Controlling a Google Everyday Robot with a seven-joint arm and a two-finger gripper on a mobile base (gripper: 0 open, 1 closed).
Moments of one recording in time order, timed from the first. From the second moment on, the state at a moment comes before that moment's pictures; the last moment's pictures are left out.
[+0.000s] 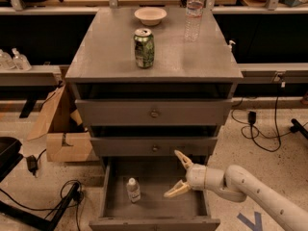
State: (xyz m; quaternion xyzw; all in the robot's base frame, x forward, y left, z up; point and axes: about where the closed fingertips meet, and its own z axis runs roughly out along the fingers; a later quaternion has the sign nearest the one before) arm 0.548 -0.076 0.444 -0.49 0.61 0.33 0.53
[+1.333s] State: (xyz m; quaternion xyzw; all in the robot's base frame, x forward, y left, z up) arm 0.562 0.006 0.354 -0.49 0.55 0.43 0.52
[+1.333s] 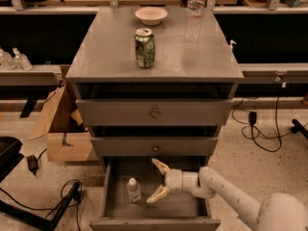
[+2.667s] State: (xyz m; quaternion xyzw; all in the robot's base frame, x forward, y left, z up) arm 0.594 0.078 0.247 -0.54 0.54 0.45 0.47
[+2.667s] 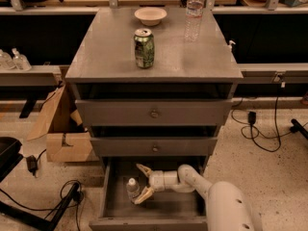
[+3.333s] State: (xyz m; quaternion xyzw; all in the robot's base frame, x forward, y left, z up) arm 0.583 0.108 0.211 -0.56 0.54 0.46 0.43
